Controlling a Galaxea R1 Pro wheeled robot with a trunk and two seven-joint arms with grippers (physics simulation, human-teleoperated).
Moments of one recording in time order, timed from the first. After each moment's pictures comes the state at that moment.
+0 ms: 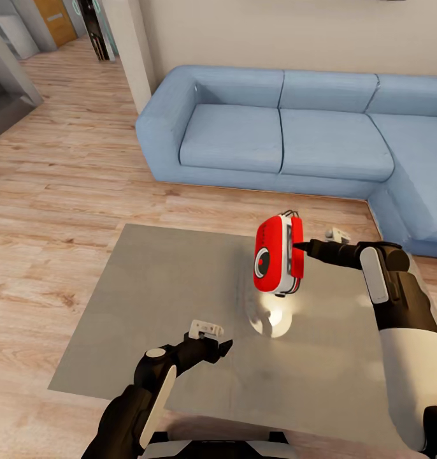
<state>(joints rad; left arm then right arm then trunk) -0.36 -0.16 -0.24 -1.32 0.06 0.62 -0.27 -0.92 -0.19 -0.14 -1.23 -0.39 1.05 0.26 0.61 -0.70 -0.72</state>
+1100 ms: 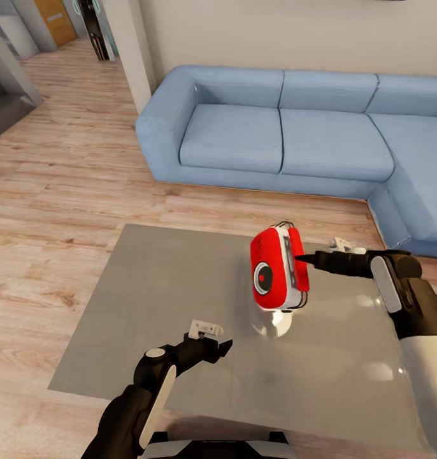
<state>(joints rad) -0.36 -0.16 -0.24 -1.32 0.06 0.62 -0.27 -0.89 -0.31 -0.06 -1.18 -0.35 1.05 0.52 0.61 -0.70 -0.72</state>
